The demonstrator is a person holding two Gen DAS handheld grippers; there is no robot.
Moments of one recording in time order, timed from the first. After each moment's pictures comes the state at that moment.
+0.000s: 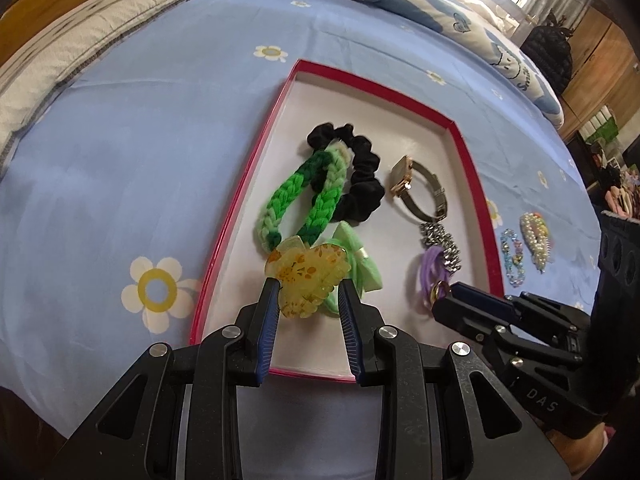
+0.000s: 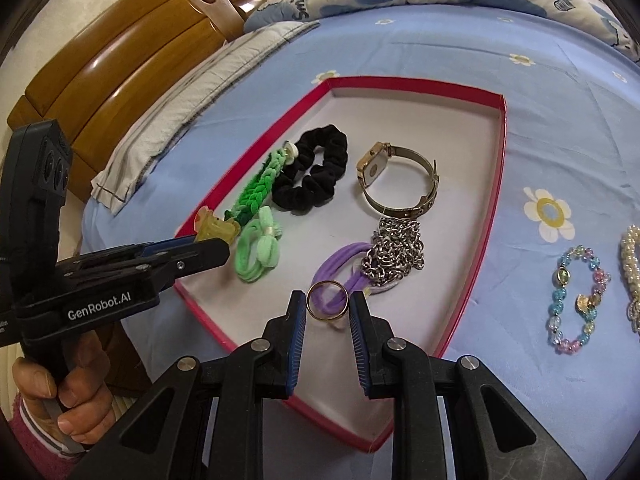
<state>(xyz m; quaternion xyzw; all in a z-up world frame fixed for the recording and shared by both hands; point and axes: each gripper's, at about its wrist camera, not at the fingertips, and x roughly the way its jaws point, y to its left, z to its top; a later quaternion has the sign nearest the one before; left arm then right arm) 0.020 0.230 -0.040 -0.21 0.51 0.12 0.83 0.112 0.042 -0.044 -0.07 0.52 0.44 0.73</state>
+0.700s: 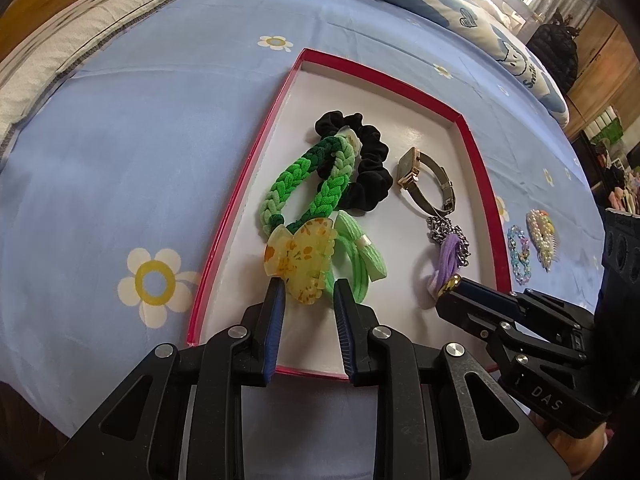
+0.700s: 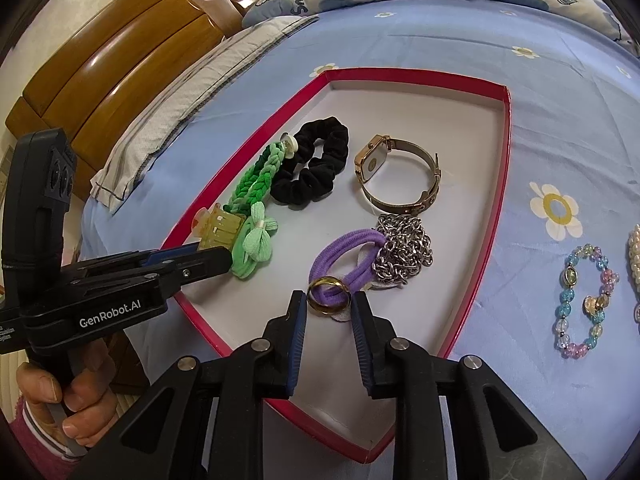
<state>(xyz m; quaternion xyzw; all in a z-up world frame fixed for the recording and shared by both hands) 0.019 0.231 -0.043 -0.22 0.51 0.12 0.82 0.113 0.045 -0.046 -0.07 0.53 0.44 0.73</state>
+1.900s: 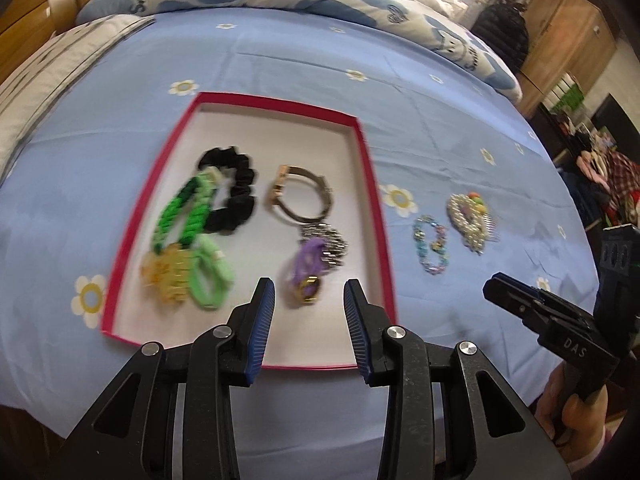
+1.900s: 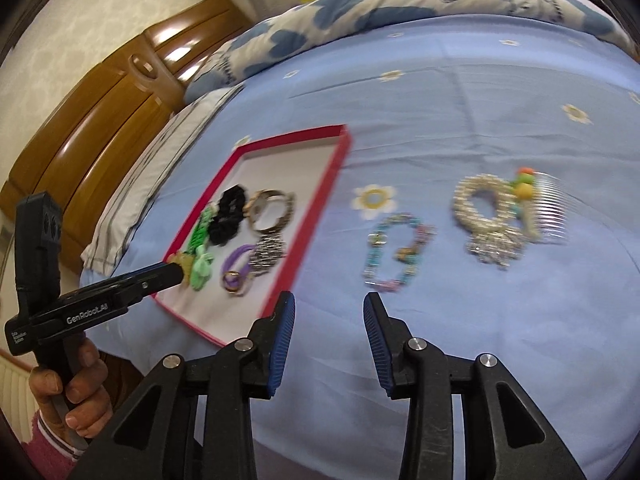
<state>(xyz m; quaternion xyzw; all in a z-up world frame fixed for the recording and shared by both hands) 0.041 0.149 0.011 -0.17 0.49 0.05 0.85 0.135 -0.105 -0.001 0.03 0.51 0.34 0.79</state>
